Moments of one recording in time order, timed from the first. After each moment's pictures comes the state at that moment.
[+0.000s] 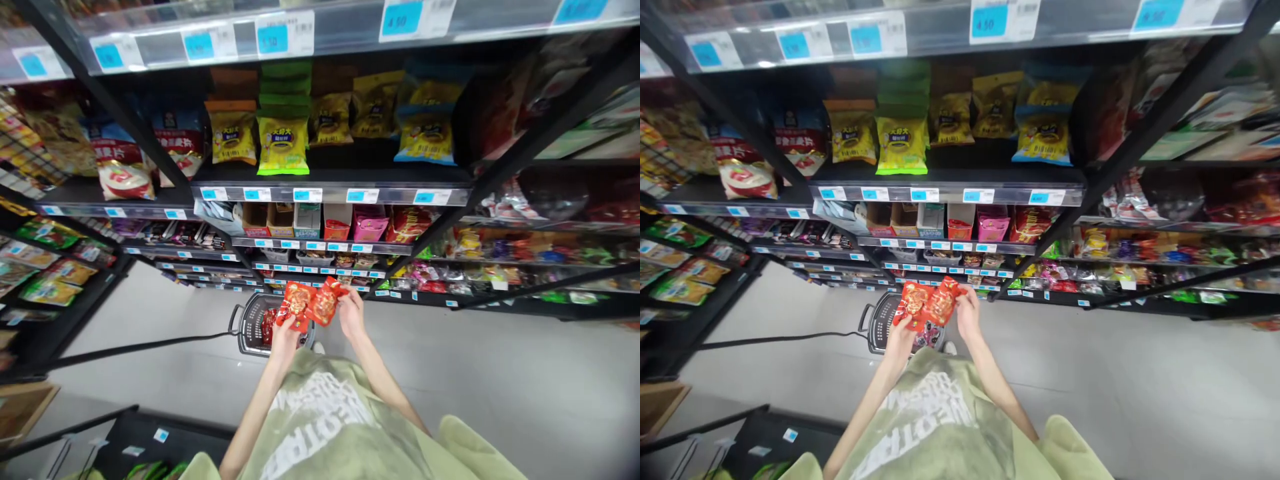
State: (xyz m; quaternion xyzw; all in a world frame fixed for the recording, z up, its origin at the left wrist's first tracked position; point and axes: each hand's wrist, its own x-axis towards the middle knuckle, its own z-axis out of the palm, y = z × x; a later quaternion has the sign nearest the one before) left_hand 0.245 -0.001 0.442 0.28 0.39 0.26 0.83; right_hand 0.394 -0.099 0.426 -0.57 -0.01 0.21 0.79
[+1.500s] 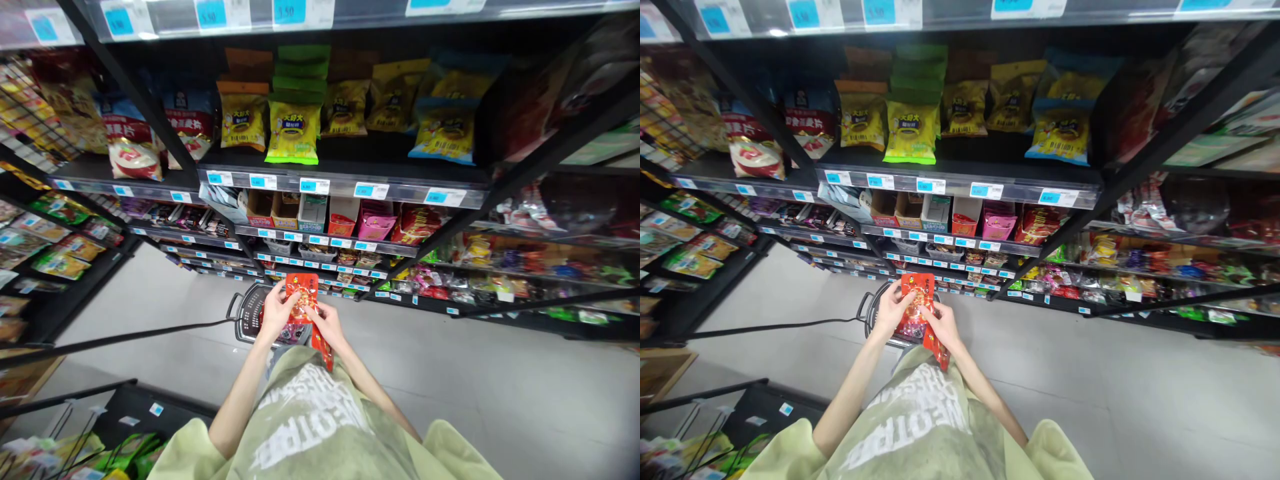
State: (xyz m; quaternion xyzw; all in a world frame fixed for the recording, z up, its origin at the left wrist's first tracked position) left_hand 0.267 0.022 0.482 0.57 0.32 0.24 0.72; right_hand 0.346 -0.102 0.428 -0.60 -0.22 0.36 0.68
